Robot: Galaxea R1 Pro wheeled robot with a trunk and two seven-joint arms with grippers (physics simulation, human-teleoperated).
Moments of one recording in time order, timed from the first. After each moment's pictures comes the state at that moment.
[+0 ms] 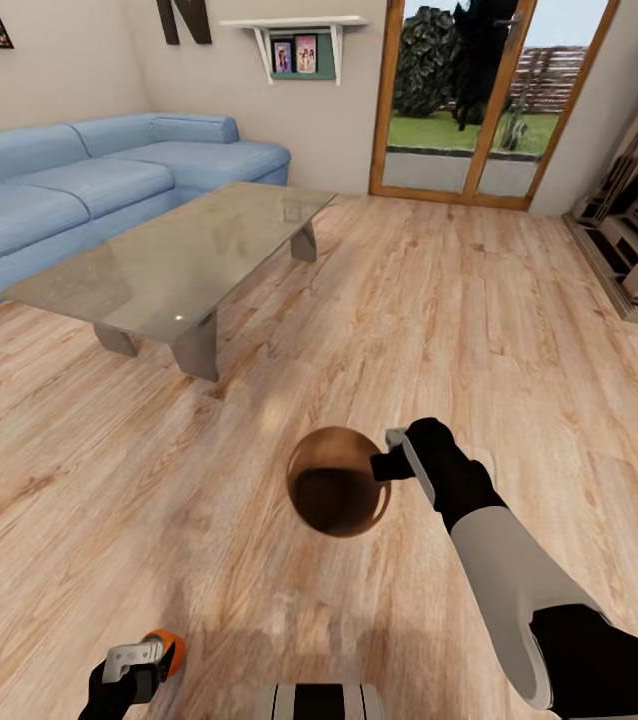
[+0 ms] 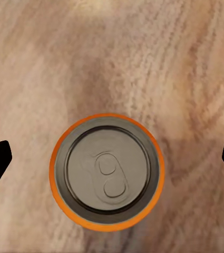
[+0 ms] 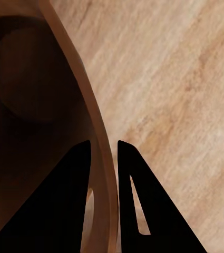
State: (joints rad) left arm -0.27 0.16 0.05 -0.45 0.15 -0.35 -0.18; right arm -0.96 0.11 0.07 -0.77 0.09 1.05 0.14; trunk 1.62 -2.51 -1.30
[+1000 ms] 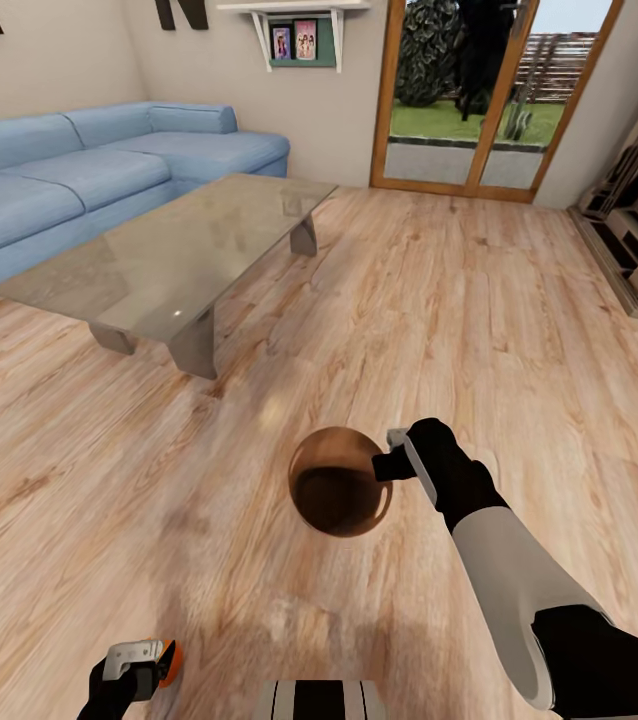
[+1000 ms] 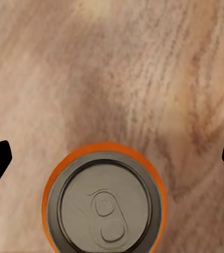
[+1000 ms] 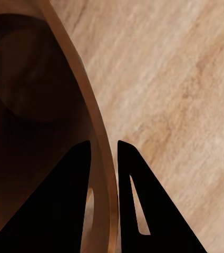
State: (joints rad) left arm -0.27 0.16 0.05 -0.46 0.15 -0.35 -0.18; right arm -0.96 0.10 0.08 -0.77 0.09 1.05 0.14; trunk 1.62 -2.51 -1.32
